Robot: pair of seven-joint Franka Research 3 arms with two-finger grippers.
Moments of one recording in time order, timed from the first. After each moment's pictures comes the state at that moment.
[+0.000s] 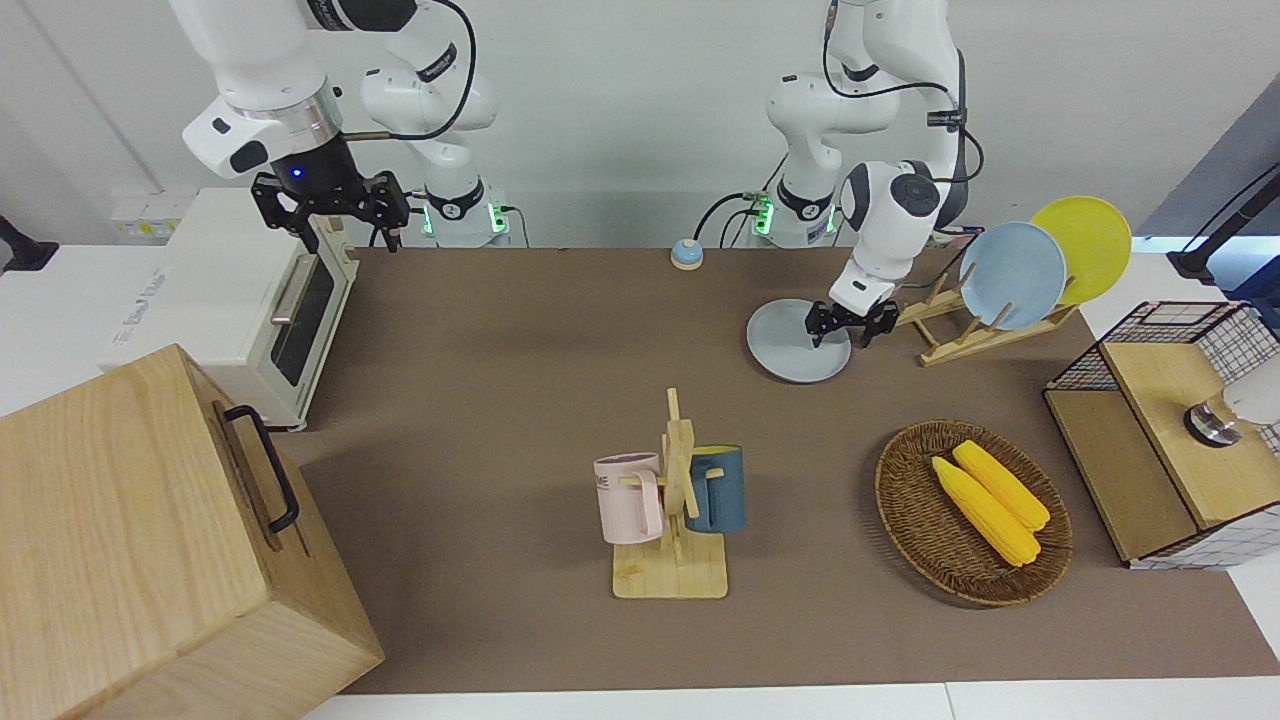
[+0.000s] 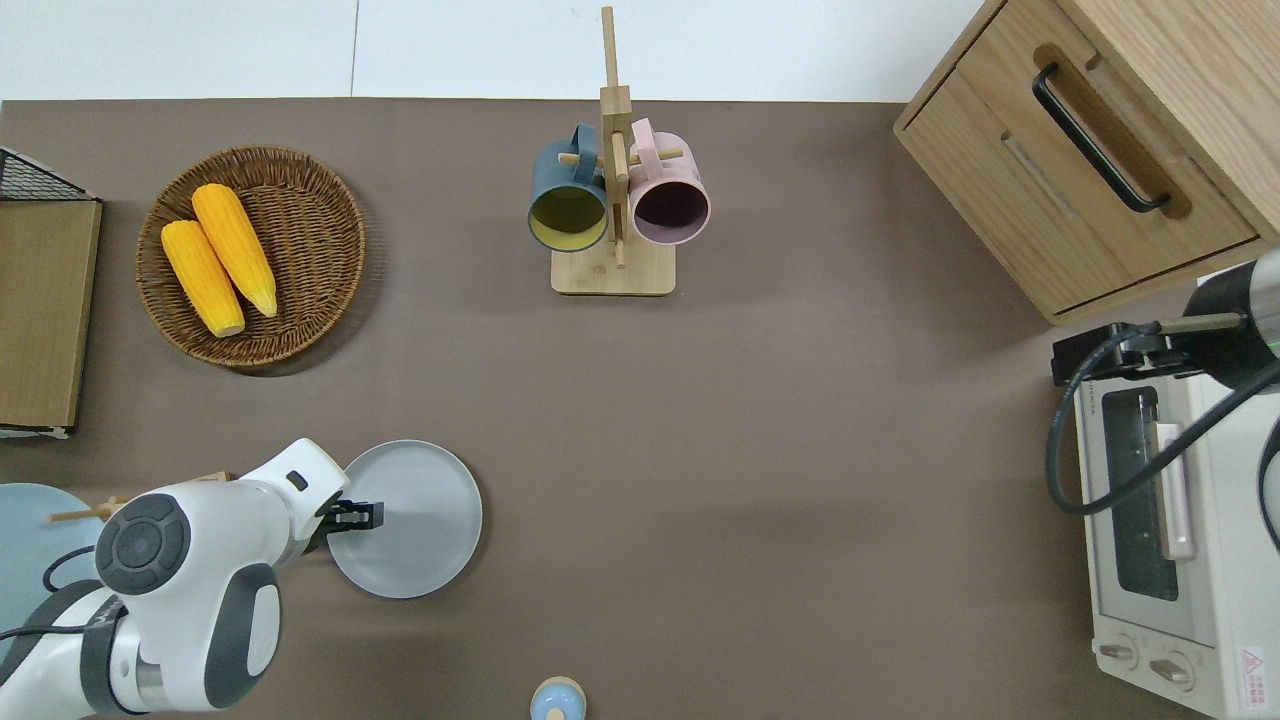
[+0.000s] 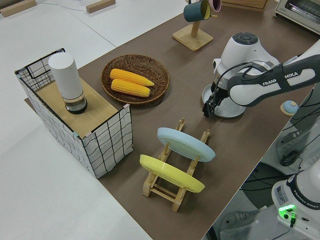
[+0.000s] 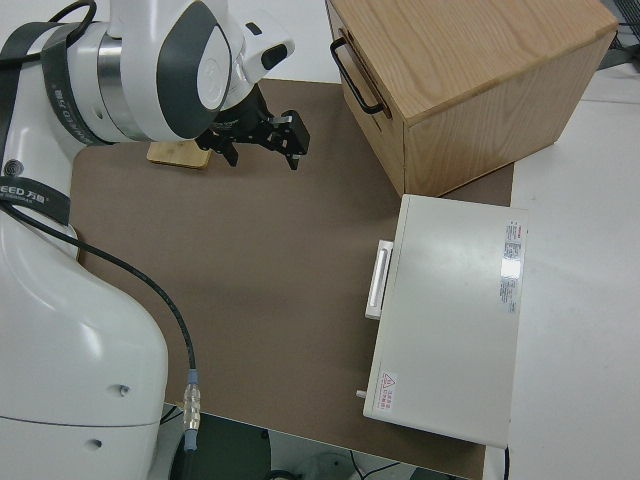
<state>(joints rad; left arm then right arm) -0.07 -0.12 -0.02 -2.61 -0.05 2.52 -0.03 -0.09 0.03 0.16 -1.48 -0.03 1.46 0.05</state>
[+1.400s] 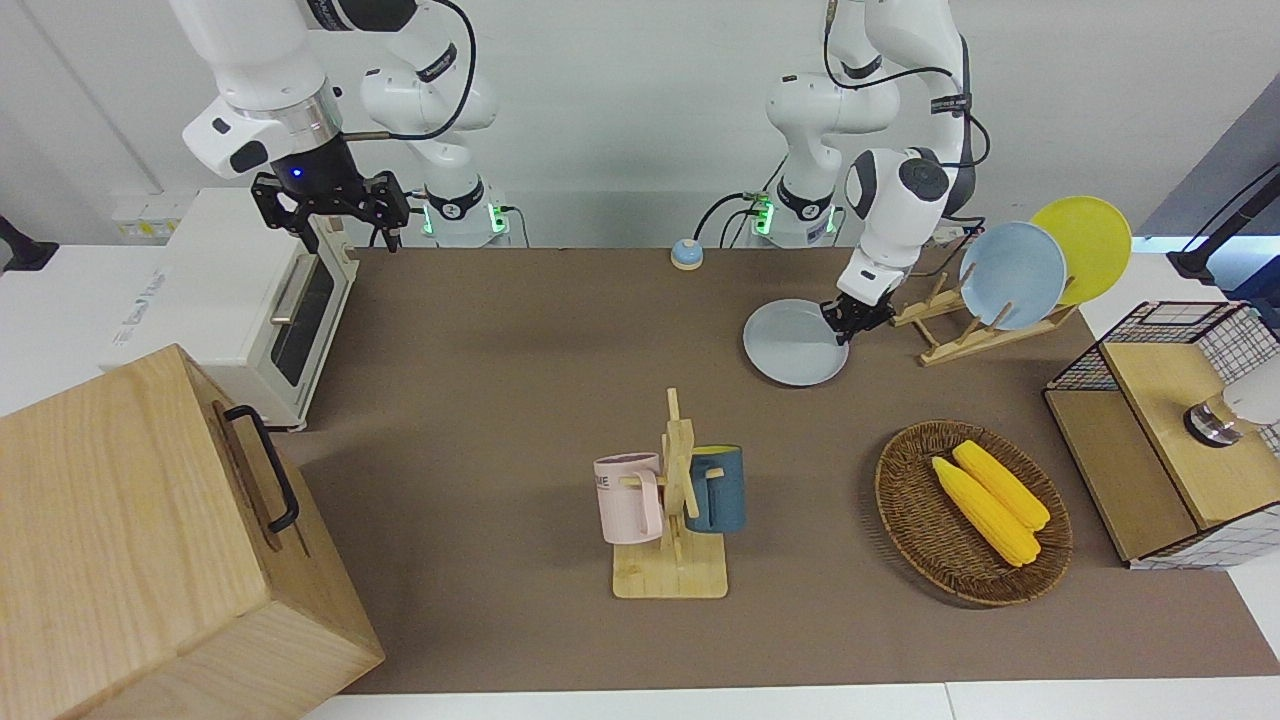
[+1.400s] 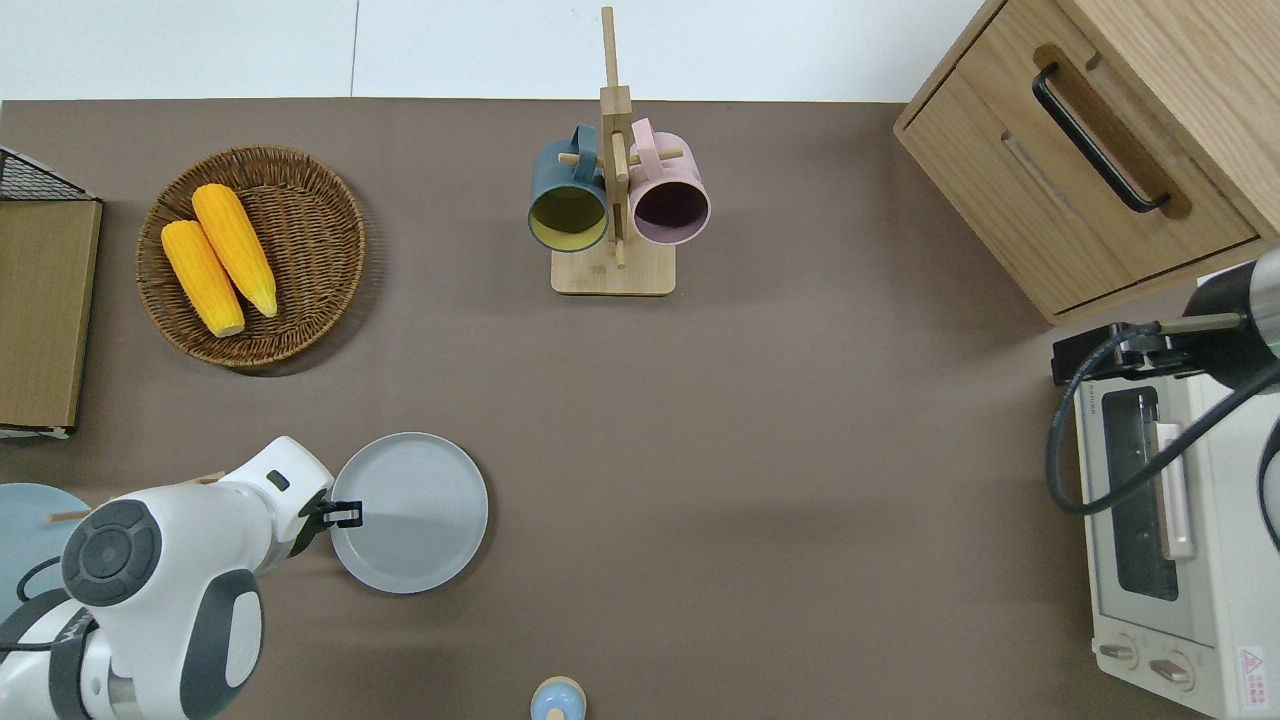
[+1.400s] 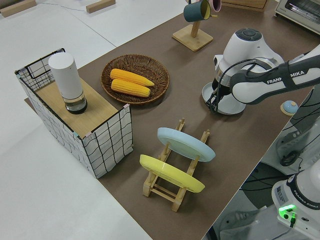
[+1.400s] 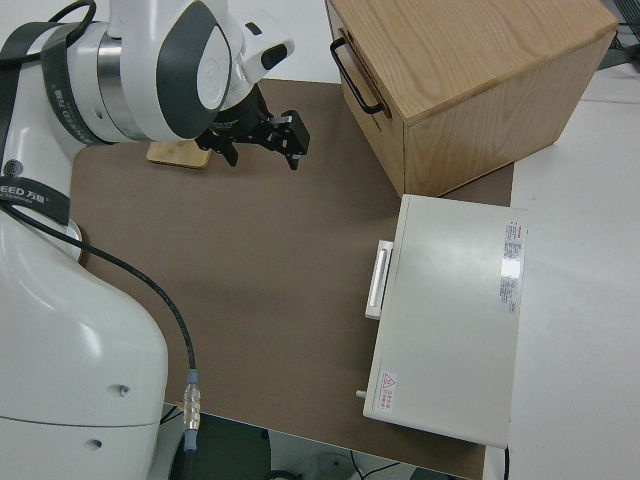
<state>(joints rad) -0.08 -0.18 -0.01 -2.60 -0.06 2.46 -0.06 -0.09 0.03 0.16 -1.48 -0.03 1.46 0.05</state>
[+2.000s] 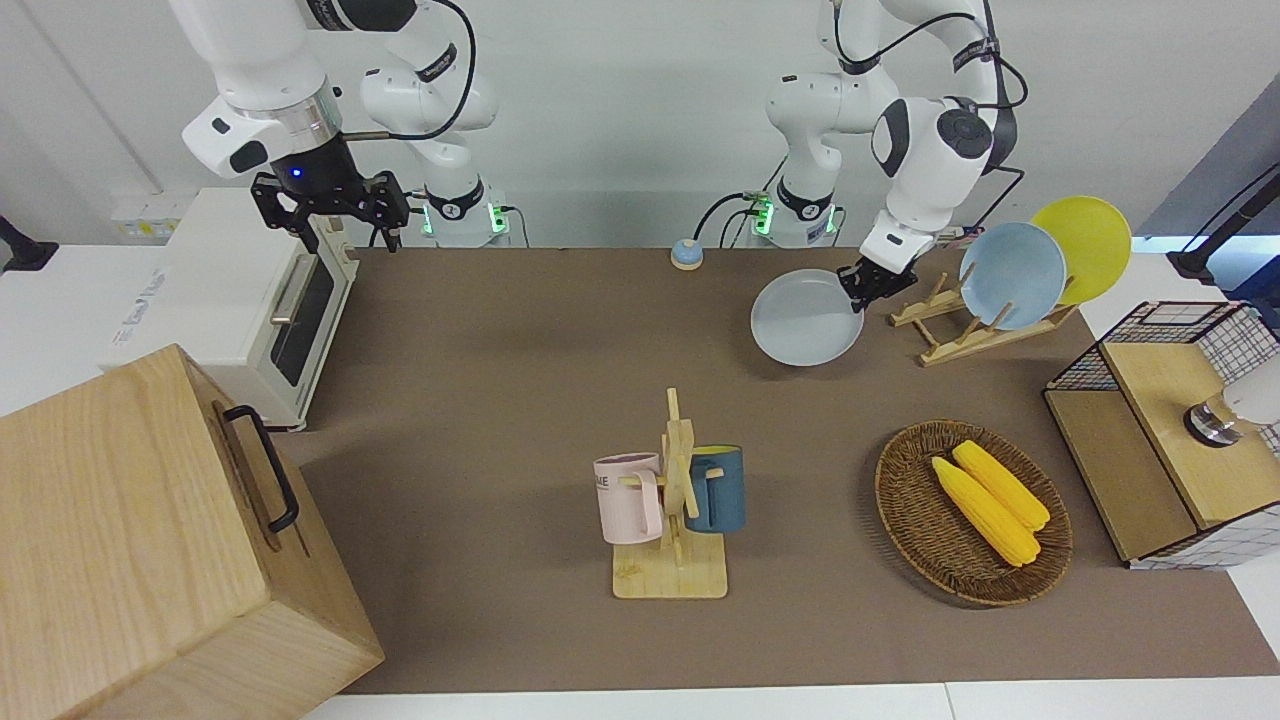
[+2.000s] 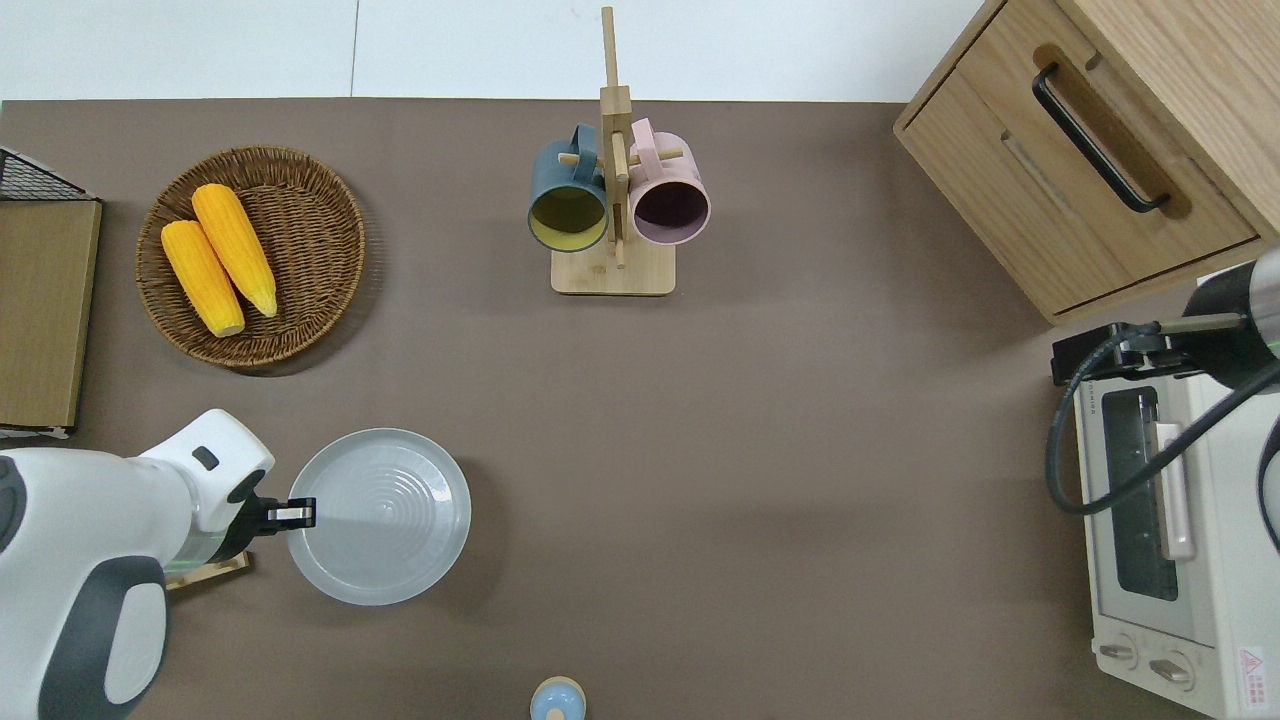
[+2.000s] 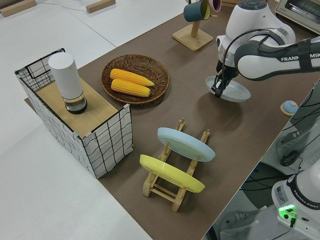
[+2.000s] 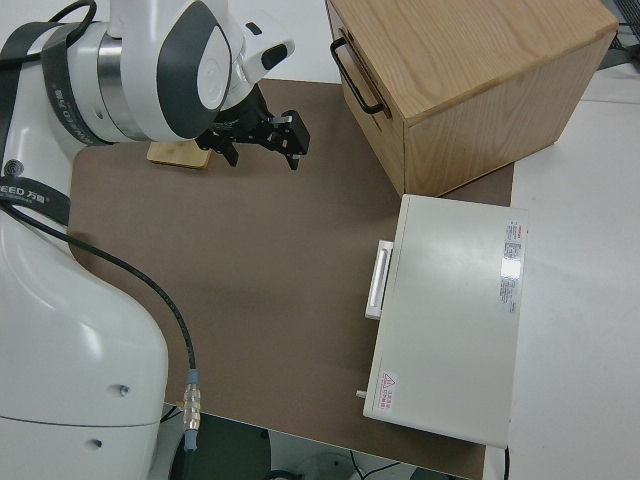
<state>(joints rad) -0.07 -0.29 0.00 -2.39 -0.06 2.05 -0.07 -0.09 0.03 0.16 -1.48 -0.03 1.46 0.05</state>
